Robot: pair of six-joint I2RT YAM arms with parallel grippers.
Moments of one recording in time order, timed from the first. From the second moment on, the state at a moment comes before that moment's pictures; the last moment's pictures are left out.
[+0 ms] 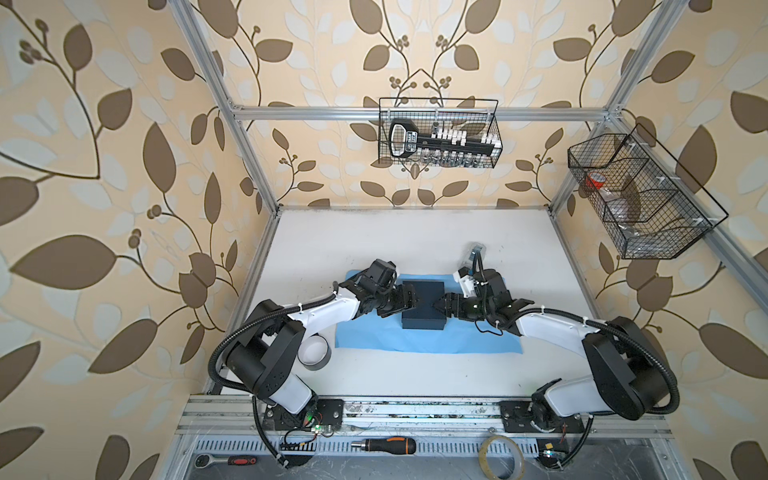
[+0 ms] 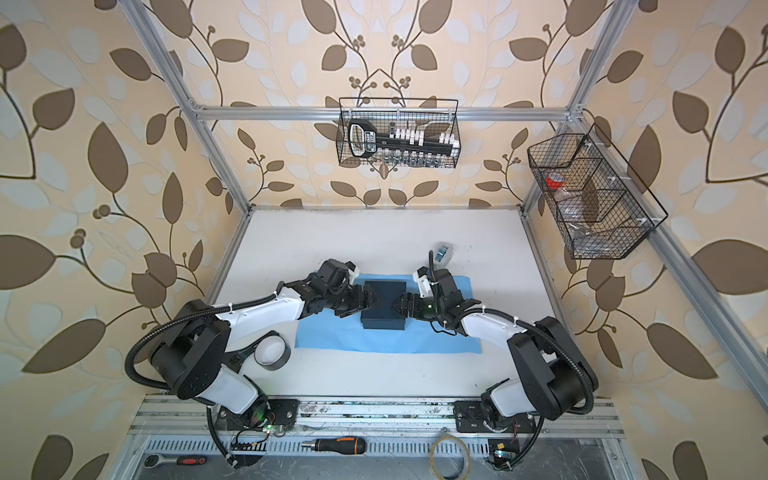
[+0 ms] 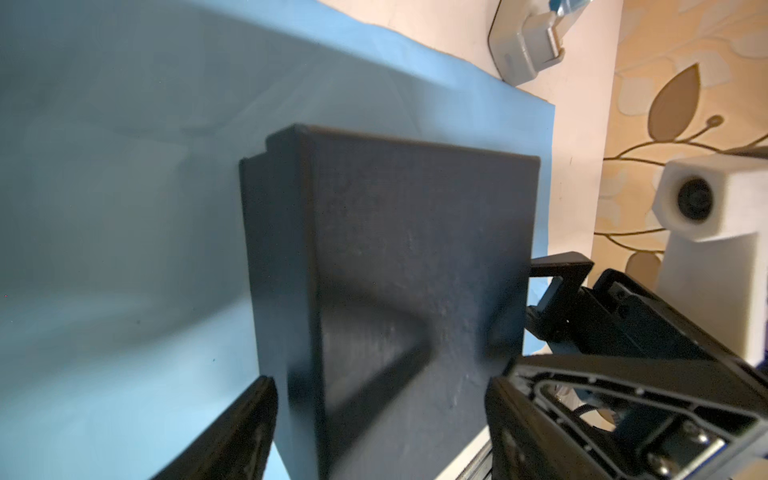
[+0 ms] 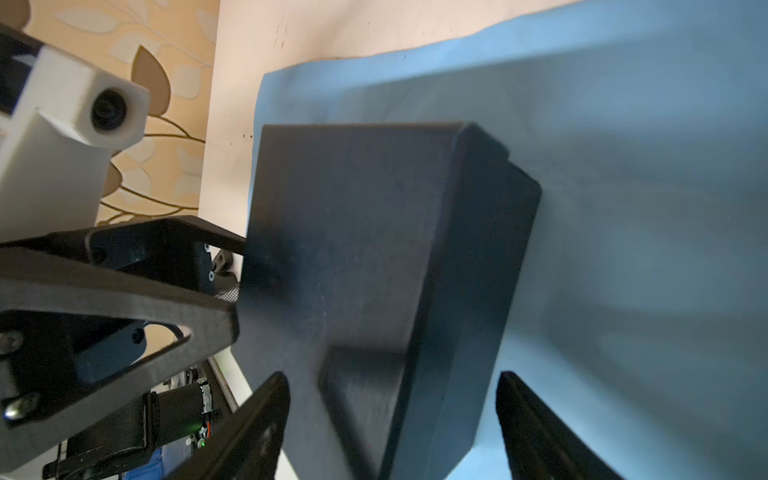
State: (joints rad) left arm -0.59 1.53 0.86 -0.18 0.39 -0.82; right arm 0.43 1.42 0.61 0.04 -0.44 0.60
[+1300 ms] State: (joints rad) left arm -0.25 1.61 0.63 0.05 0.48 -0.76; right arm 0.21 1.55 0.57 0.10 -0.36 0.58
